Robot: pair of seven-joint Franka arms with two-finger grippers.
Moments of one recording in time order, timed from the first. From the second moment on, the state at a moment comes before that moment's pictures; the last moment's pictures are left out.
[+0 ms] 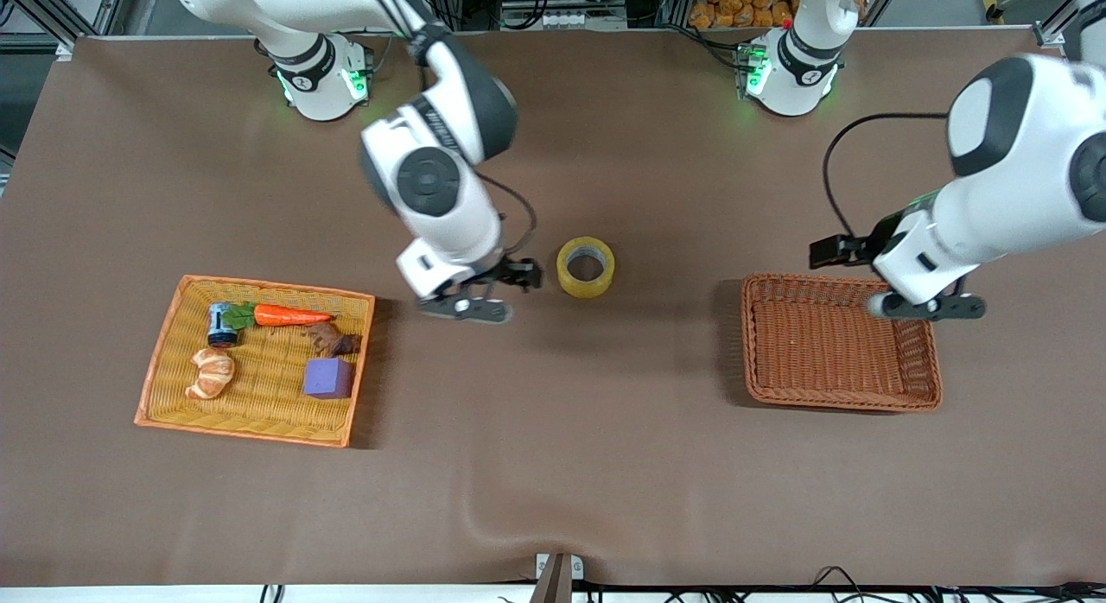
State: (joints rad) left arm -0.07 0.22 -0.12 -1.66 -0.13 1.70 -0.14; right arm 0.67 0.50 -0.12 -1.43 0.17 1.92 0.67
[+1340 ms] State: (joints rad) left arm -0.45 0.45 -0.13 -1.74 -0.13 2.00 -0.40; right arm 0.07 0.22 -0.13 -1.40 0.05 1.51 -0.04
